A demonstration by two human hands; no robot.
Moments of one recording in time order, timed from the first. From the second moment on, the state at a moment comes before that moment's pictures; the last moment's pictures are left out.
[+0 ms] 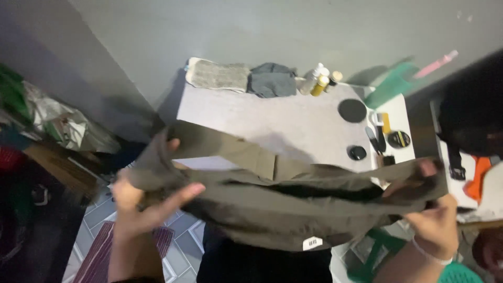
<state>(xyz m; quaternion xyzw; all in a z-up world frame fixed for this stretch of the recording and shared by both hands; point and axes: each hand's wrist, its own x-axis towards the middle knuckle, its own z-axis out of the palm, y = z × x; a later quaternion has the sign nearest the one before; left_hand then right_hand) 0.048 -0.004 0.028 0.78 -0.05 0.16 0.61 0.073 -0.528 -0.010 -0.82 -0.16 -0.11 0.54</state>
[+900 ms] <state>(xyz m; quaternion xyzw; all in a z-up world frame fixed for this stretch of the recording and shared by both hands) 0.038 -0.015 0.076 0.57 -0.39 -0.09 0.72 0.109 -0.565 -0.003 -0.66 -0.31 0.01 0.68</state>
